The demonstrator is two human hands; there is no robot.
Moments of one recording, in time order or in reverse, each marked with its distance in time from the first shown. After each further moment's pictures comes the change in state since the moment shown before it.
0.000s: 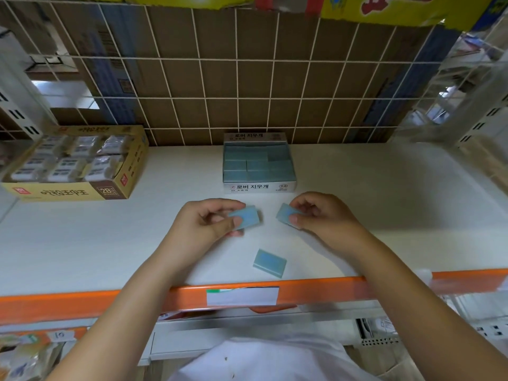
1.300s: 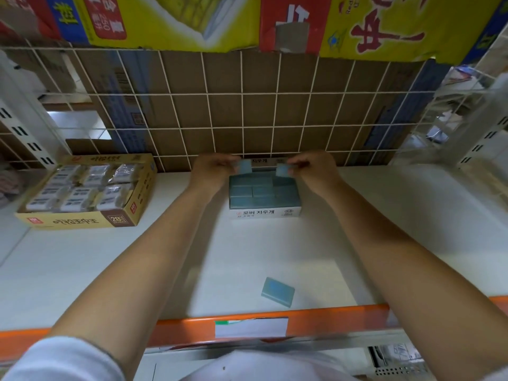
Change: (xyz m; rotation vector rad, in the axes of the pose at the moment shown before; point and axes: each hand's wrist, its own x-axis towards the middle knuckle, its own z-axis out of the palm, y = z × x) left_hand 0.149 0.016 -0.017 0.157 0.246 0.051; right_hand 0.110 -0.039 -0.022 -0.299 0.200 -0.113
